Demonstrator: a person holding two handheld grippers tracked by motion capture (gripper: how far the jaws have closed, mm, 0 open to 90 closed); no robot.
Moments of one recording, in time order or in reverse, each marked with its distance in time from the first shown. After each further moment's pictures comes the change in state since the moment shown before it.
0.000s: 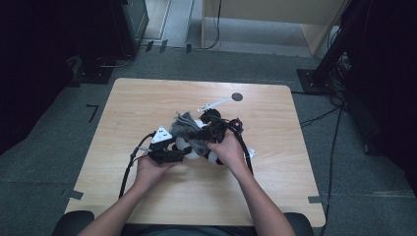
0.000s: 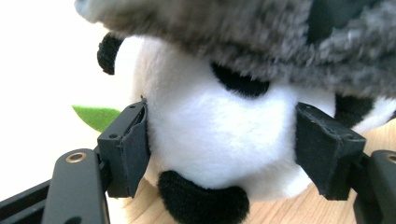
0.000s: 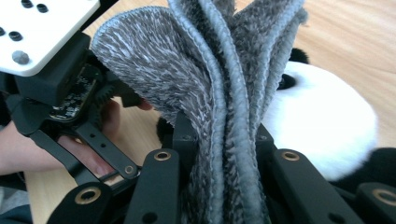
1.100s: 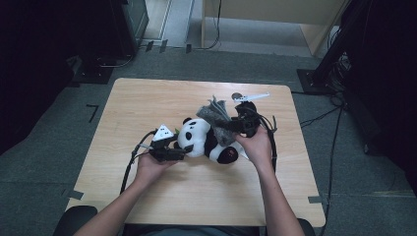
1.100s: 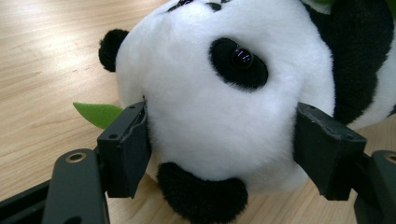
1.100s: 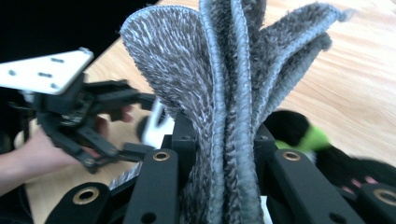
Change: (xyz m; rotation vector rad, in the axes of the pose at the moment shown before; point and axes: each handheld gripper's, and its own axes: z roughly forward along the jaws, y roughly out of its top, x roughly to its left) left arm 0.004 0.003 0.004 -0.014 -0.031 -0.003; right arm -0.029 -0.019 -0.080 -0.181 -0.051 0.106
